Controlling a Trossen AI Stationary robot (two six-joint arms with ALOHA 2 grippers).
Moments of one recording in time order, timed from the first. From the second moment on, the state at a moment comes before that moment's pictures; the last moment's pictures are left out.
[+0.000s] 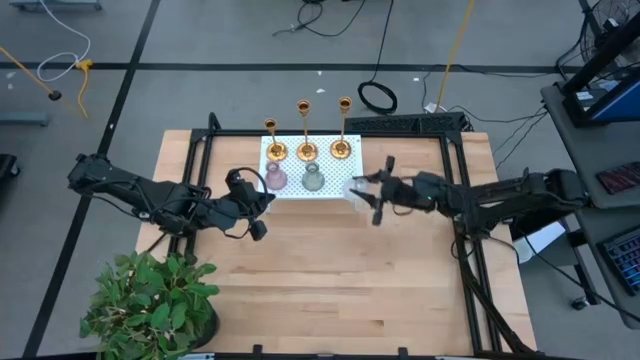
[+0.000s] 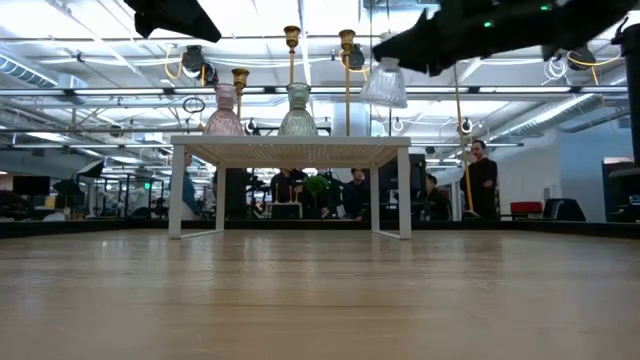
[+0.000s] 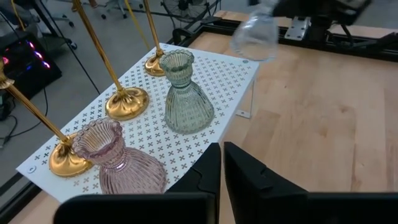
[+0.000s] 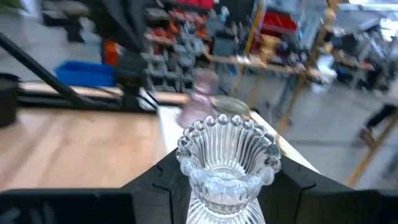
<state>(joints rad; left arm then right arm) -0.30 1.07 0.94 -0.51 -0.71 -0.39 -0.05 1.15 0.55 0.57 0.20 -0.16</state>
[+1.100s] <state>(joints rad) -0.30 1.07 0.94 -0.50 -0.71 -0.36 -0.28 1.39 0.60 0.67 0.00 -0.02</state>
